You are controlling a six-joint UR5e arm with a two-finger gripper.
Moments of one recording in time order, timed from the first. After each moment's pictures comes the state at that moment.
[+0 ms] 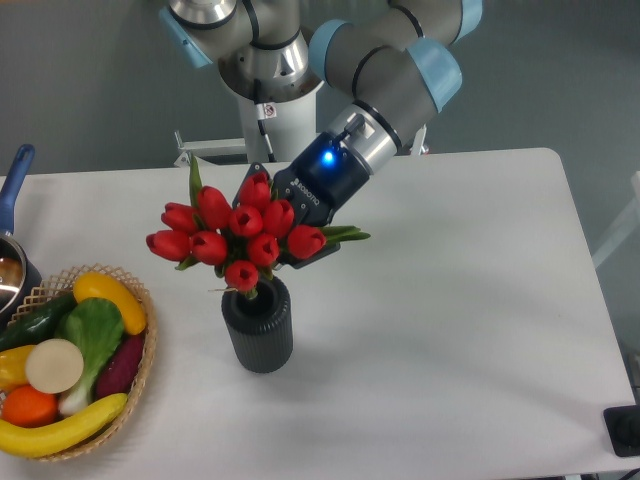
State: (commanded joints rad) arm 2.63 -1.69 -1.84 -0.83 0.31 1.13
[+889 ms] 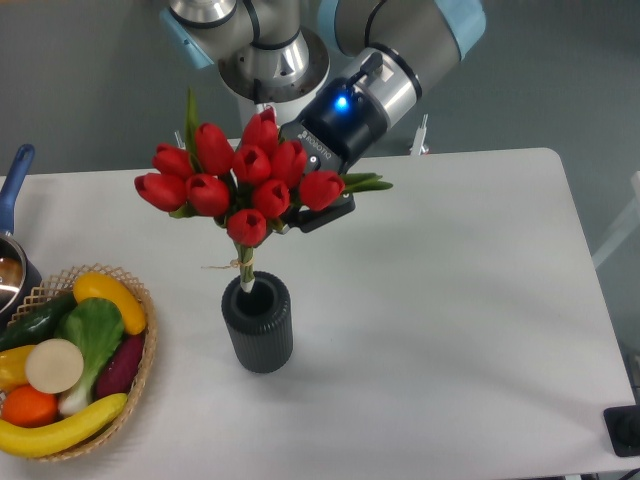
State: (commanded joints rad) arm 2.67 -1.67 -1.71 -0.83 0.26 1.03
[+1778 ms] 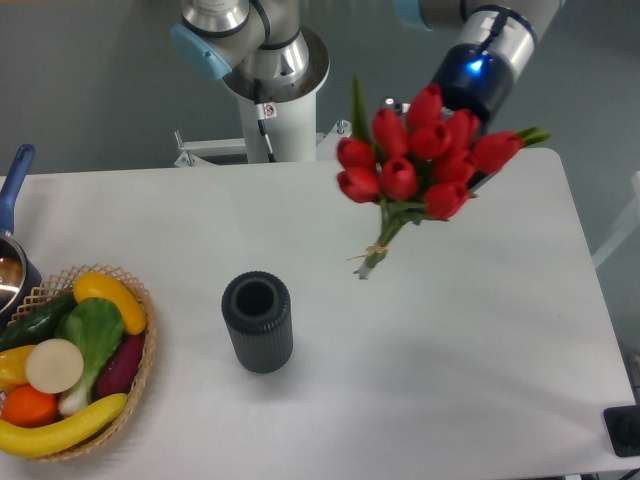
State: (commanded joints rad) arm 2.92 -1.69 -1.75 -0.82 0.28 1.08
